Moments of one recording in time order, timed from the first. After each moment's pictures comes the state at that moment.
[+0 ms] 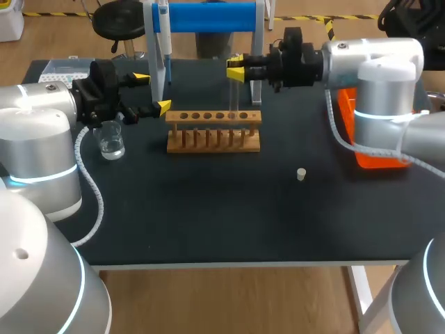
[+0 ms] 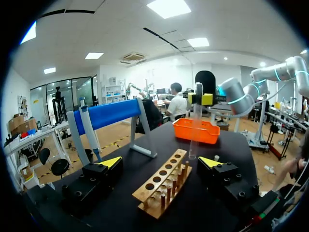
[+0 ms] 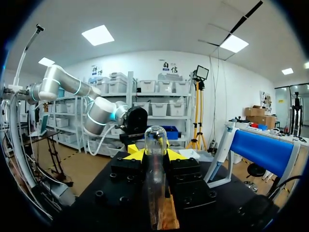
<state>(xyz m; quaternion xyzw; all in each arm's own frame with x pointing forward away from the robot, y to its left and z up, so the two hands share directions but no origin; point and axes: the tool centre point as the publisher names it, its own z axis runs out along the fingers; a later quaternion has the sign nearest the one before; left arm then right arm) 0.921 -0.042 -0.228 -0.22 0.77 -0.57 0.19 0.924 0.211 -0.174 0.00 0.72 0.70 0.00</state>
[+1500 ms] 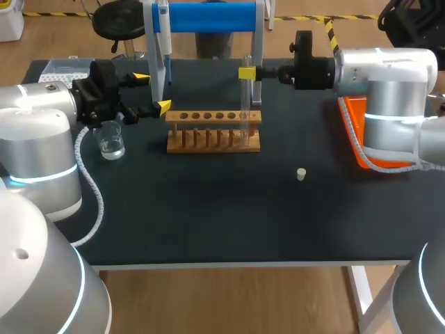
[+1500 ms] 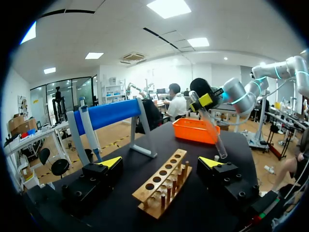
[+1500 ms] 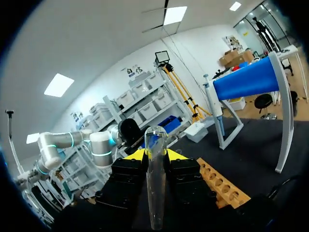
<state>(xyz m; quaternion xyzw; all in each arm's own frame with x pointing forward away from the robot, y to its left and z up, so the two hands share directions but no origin) 0.921 -0.042 -0.228 -0.22 0.77 -0.57 0.19 0.927 0.190 -0.190 0.25 0.67 0.67 -0.20</state>
